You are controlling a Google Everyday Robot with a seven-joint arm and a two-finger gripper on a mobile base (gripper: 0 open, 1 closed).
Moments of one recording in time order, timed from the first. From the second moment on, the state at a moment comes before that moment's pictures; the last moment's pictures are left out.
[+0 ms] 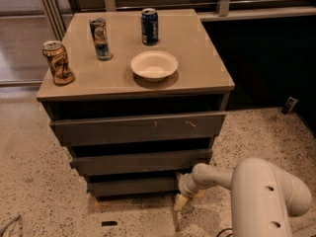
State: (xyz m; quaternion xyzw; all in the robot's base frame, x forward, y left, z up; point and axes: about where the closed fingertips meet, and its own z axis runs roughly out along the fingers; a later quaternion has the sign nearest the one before) arm 0.586 -0.087 0.181 -0.65 0.72 0.15 0.22
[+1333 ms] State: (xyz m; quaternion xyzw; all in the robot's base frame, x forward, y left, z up) arm 0.573 -0.088 0.168 -0.63 0.74 0.18 0.16
